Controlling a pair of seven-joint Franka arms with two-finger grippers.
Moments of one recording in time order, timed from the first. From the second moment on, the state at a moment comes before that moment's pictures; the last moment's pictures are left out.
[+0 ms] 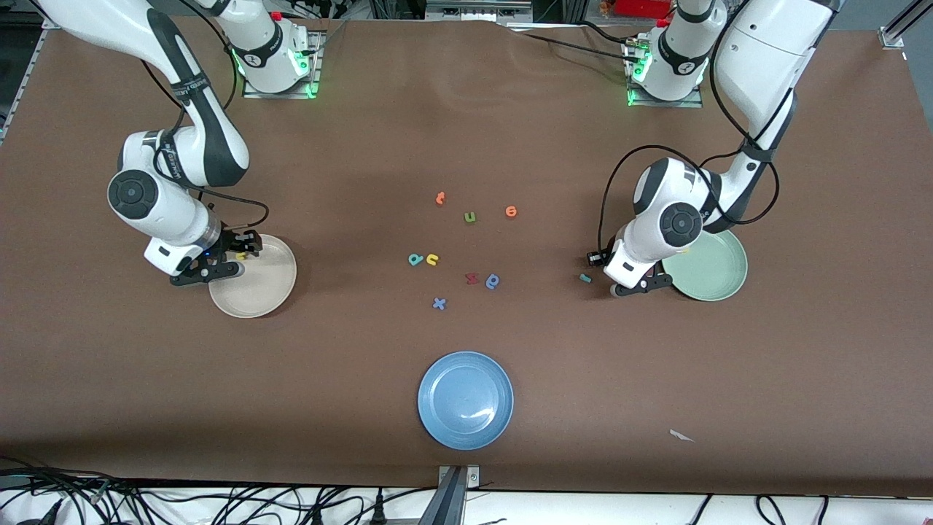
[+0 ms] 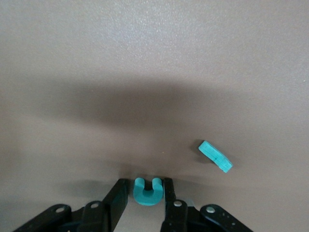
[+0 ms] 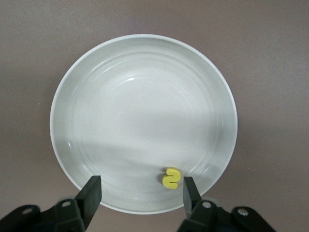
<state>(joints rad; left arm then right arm) -0.08 0.54 -0.25 -2.05 -0.02 2.45 -0.54 -0.02 0.31 0.10 -2.14 -0.12 2.38 -0.06</state>
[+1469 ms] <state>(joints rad) 0.21 0.40 -0.23 -1.92 0.05 1.99 -0.20 0.42 0.48 0.14 -1.98 0.03 2.48 0.58</state>
